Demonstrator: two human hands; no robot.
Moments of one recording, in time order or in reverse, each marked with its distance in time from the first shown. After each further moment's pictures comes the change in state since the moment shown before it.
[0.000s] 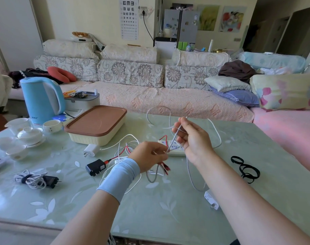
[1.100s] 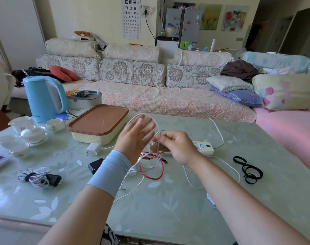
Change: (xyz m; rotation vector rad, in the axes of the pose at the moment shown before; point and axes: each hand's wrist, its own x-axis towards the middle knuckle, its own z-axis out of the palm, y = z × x) left_hand -0.003 0.017 -0.035 -1.413 0.256 -0.011; right_hand -0.017 0.023 0.013 -0.590 -0.459 -0.078
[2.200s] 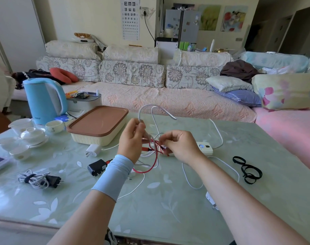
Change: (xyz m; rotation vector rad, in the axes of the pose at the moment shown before) left_hand -0.003 -0.010 -0.004 0.739 0.073 0.368; right_hand 0.008 0.011 -0.014 -0.102 0.170 0.036
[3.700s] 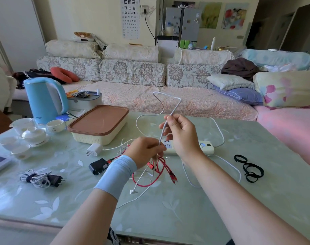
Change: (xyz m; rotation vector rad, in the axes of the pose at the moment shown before) left_hand -0.005 -0.011 -0.003 0.600 -0.487 -0.076; right_hand 0.001 -0.021 0.015 0.198 0.174 -0.232
